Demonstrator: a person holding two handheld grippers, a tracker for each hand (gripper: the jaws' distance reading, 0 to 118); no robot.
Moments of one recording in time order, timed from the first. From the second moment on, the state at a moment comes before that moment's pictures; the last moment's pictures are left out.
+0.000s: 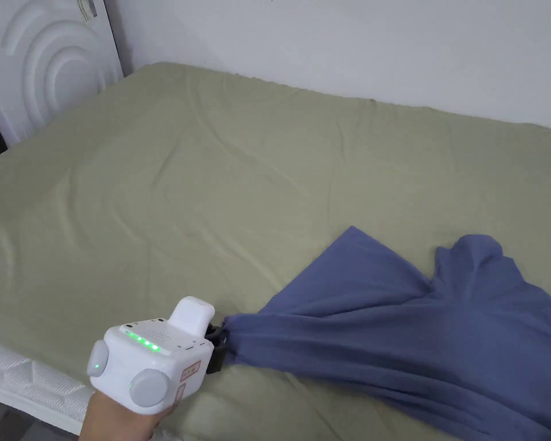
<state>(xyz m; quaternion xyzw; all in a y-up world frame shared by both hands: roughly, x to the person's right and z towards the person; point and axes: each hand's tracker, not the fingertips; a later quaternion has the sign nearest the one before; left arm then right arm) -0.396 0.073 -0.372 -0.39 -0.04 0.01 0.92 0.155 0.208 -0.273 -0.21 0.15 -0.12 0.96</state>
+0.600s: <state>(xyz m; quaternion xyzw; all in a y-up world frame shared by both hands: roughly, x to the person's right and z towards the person) -0.375 0.101 -0.352 -0.35 -0.04 0.04 0.94 0.155 0.178 -0.494 -0.32 0.13 0.06 0.94</state>
